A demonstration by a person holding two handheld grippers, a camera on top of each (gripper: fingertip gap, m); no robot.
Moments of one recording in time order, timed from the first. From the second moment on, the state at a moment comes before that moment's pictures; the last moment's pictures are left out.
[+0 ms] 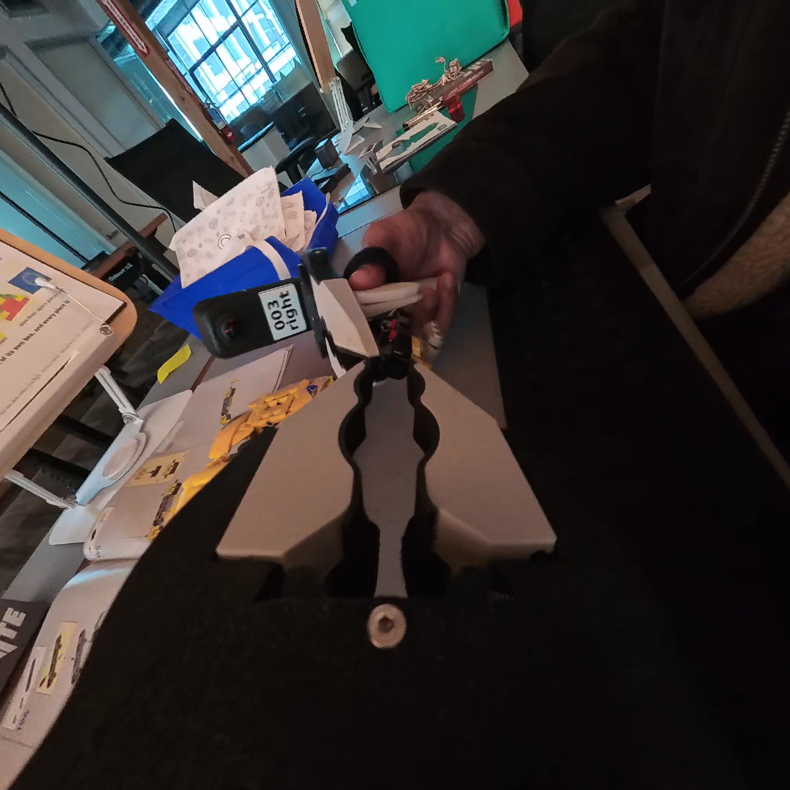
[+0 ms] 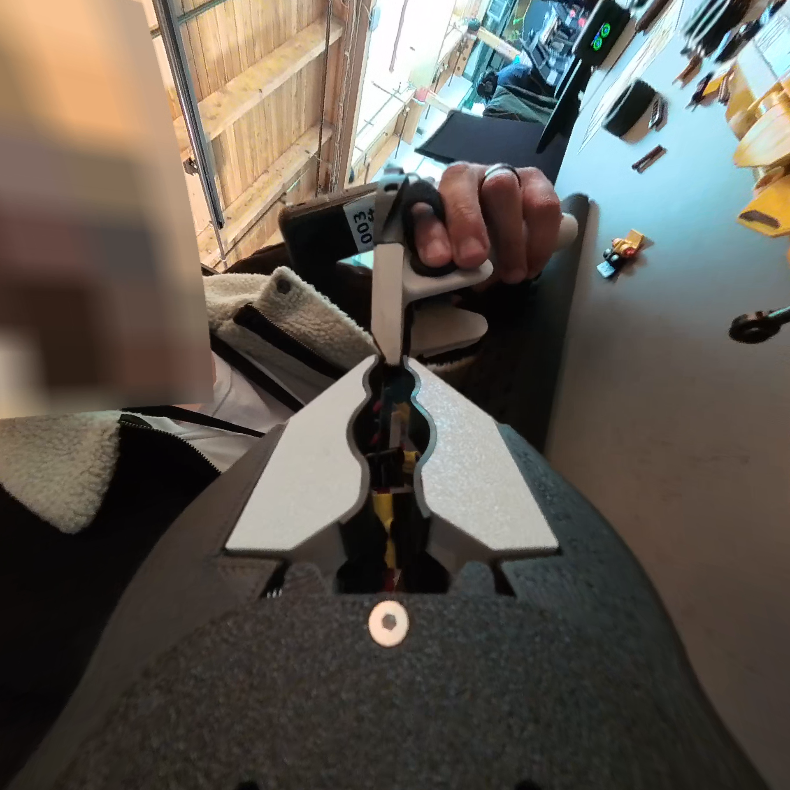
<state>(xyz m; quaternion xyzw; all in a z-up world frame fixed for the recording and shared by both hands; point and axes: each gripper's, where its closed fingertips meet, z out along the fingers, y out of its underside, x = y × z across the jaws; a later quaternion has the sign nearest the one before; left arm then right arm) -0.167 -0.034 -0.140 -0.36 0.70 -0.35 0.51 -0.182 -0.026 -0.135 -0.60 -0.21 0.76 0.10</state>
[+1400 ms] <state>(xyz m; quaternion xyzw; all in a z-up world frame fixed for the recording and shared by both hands) -0.325 0.044 -0.237 -0.67 0.64 -0.26 0.28 -0.169 -0.003 -0.141 -0.65 -0.20 0.71 0.19</state>
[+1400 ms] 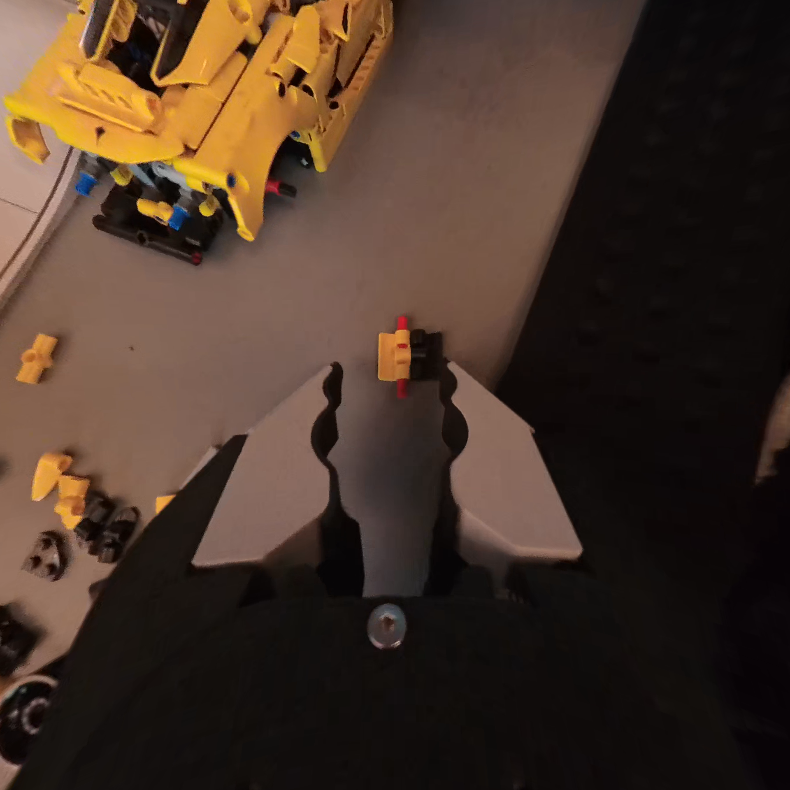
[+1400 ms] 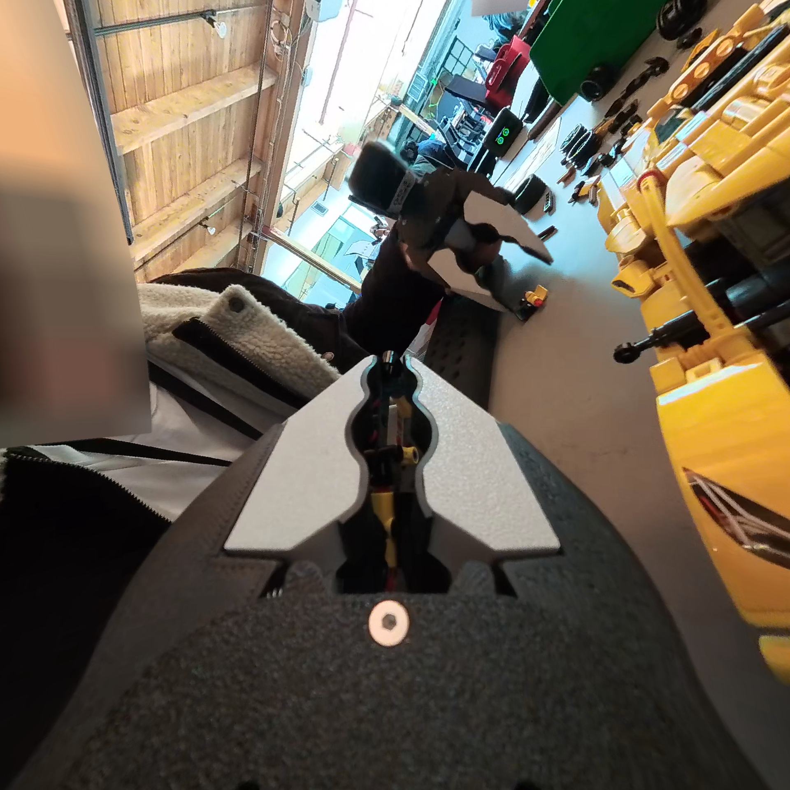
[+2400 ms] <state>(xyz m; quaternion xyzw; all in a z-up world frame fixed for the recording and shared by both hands) -0.205 0.009 -0.186 -0.30 0.75 -0.03 0.59 -0.194 -0.008 -0.182 -0.70 -0.18 0.68 0.09</state>
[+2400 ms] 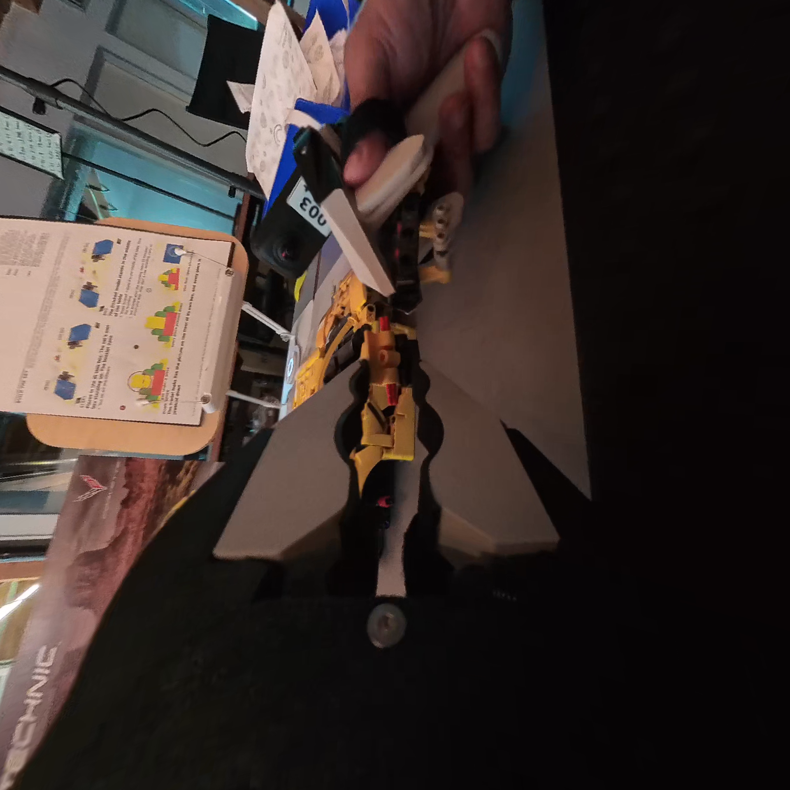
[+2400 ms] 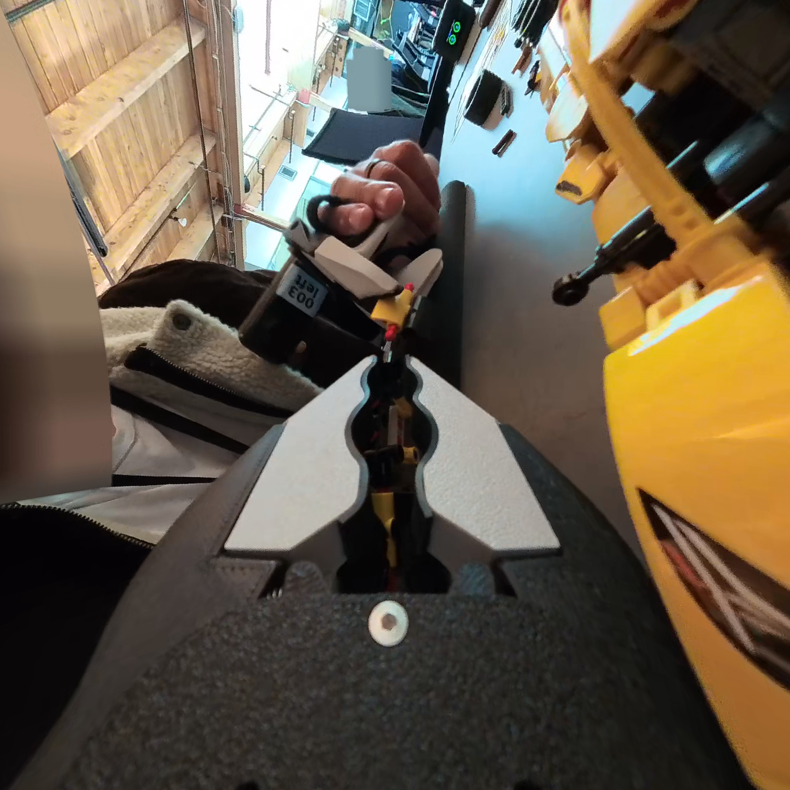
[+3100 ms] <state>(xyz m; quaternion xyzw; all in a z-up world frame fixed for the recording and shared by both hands) -0.203 0.017 -0.193 -0.32 0.75 0.06 0.58 -0.195 0.005 -0.187 -0.72 -0.14 0.67 0.11</state>
